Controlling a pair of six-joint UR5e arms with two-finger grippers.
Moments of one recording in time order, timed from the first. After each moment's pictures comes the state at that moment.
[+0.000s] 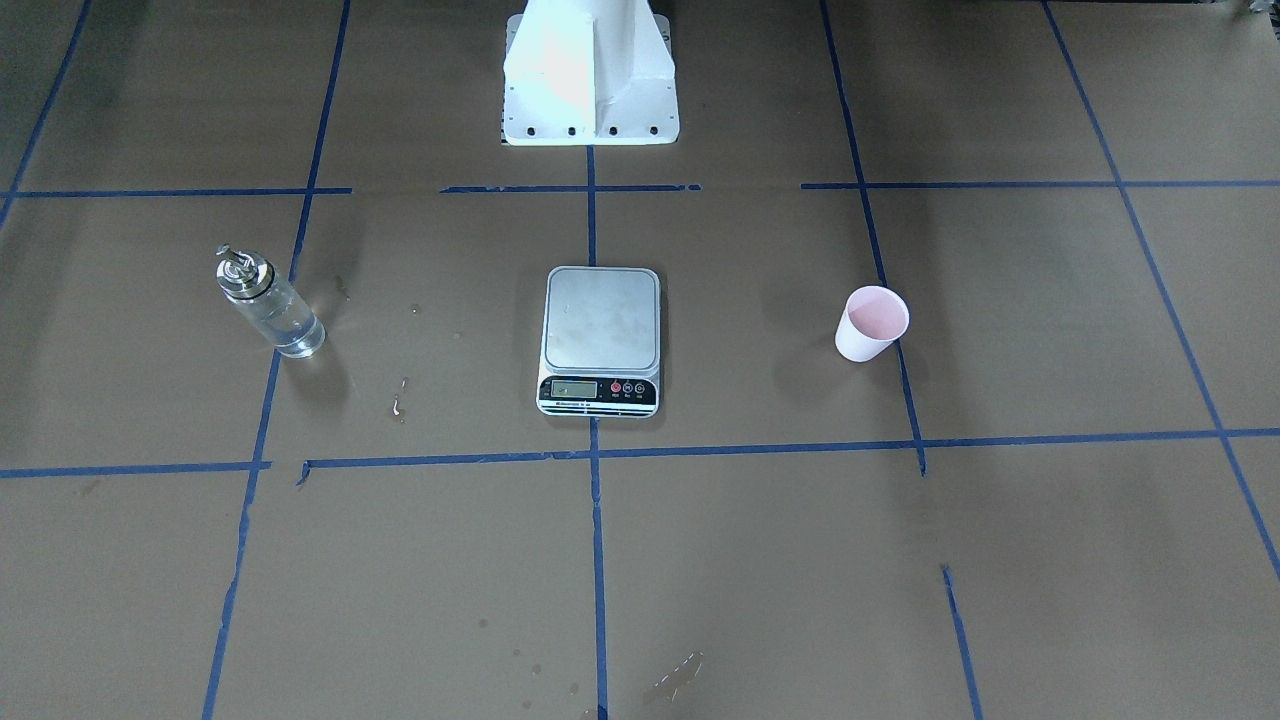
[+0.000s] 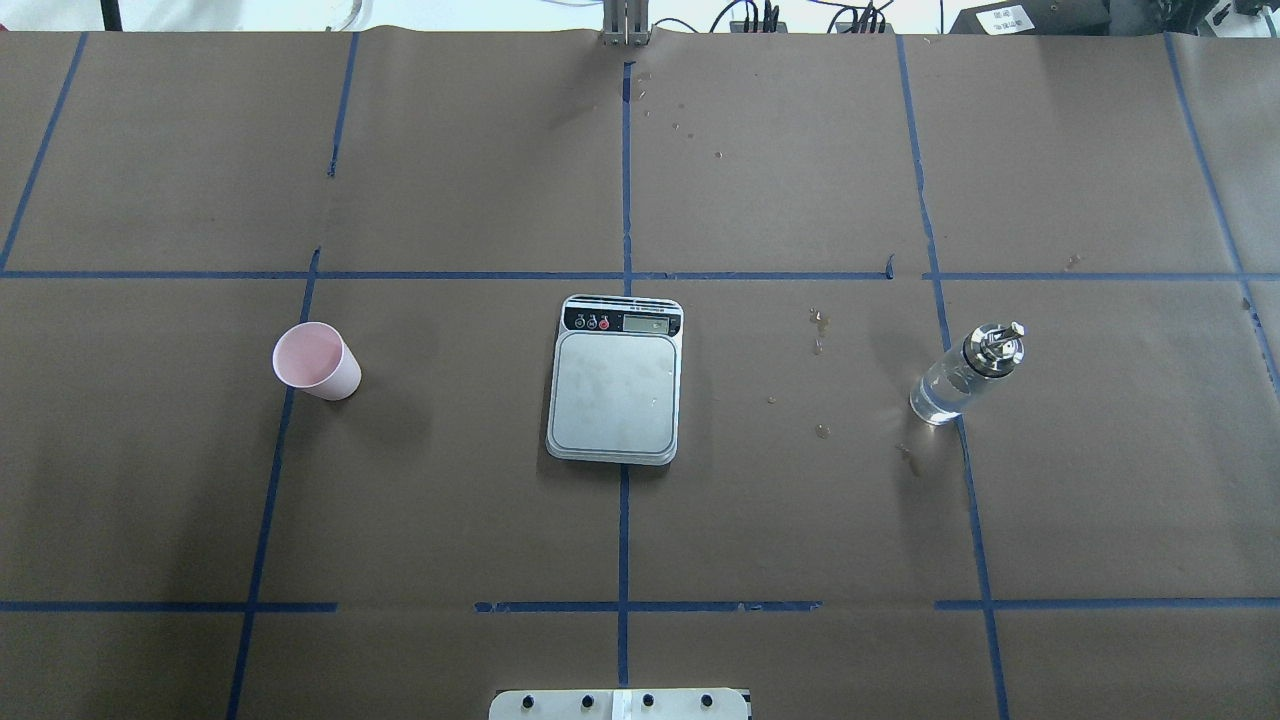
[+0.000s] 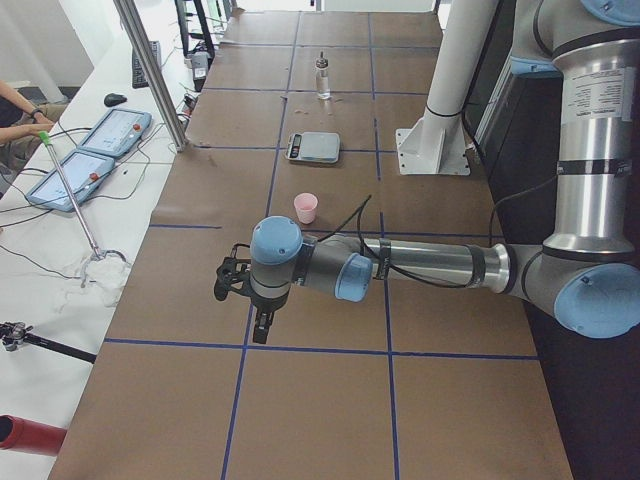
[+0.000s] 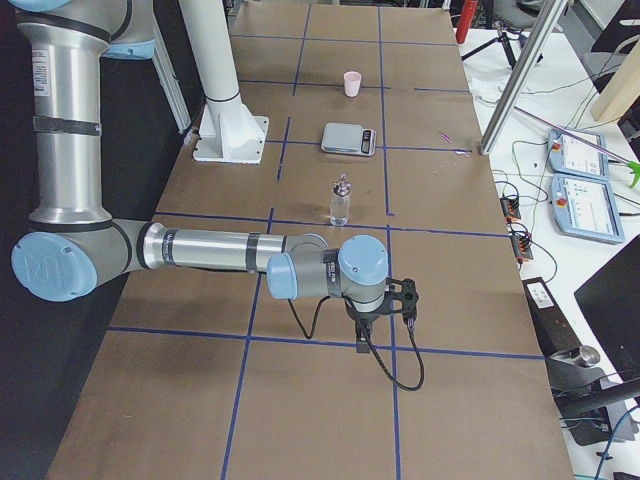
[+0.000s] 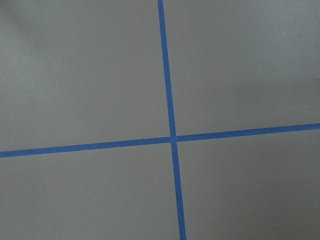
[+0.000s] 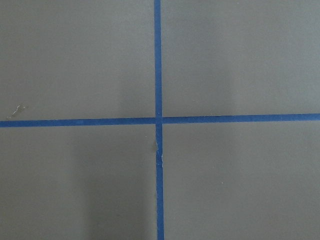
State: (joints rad) left arm -1.57 -1.52 -1.68 -1.80 -2.33 -0.11; right arm 1.59 -1.62 1.61 -1.42 2.37 0.12
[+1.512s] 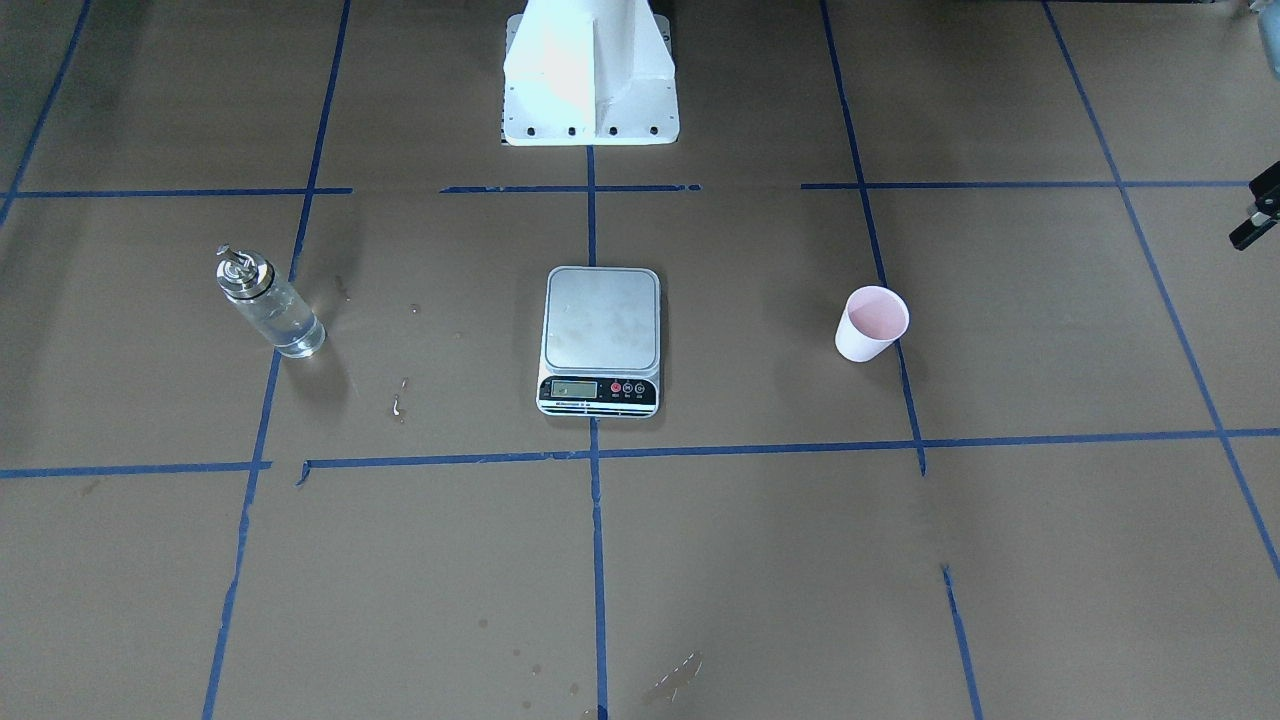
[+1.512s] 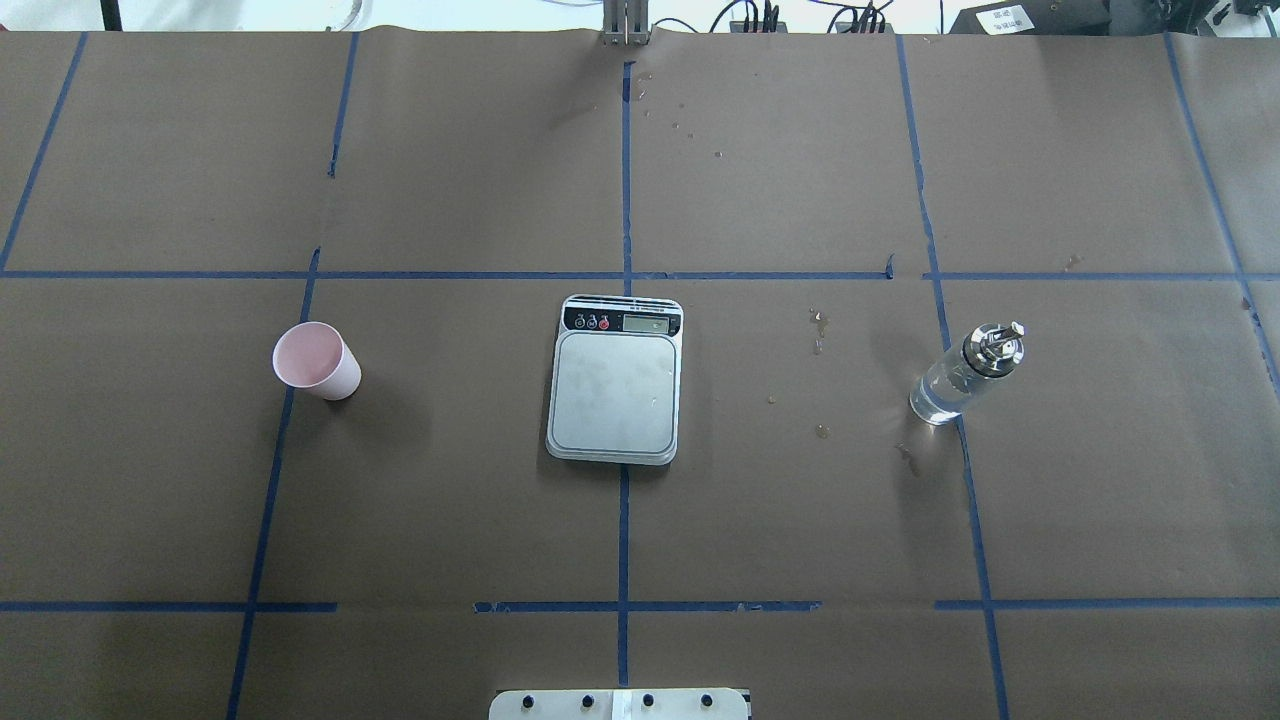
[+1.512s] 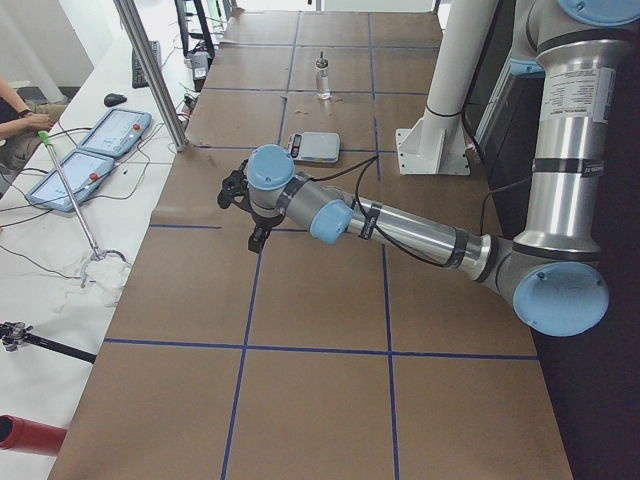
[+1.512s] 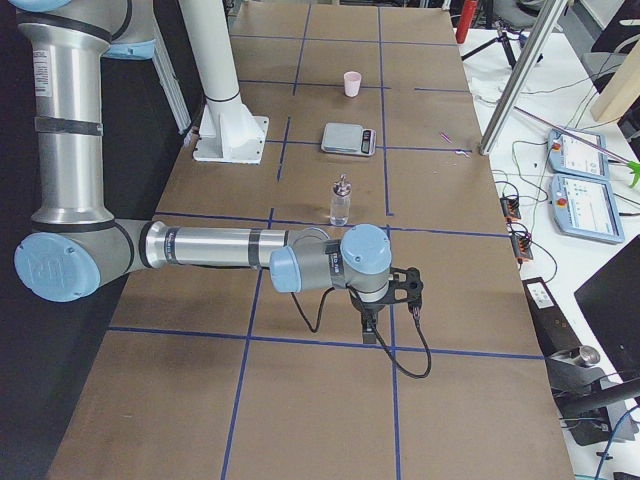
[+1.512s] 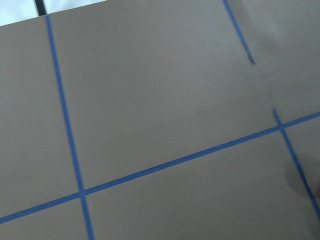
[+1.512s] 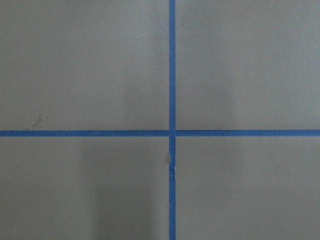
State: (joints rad) left arm -1.39 -1.62 -1.84 -1.86 -2.56 -0.29; right arm 1.59 -1.61 1.64 -1.40 2.37 0.13
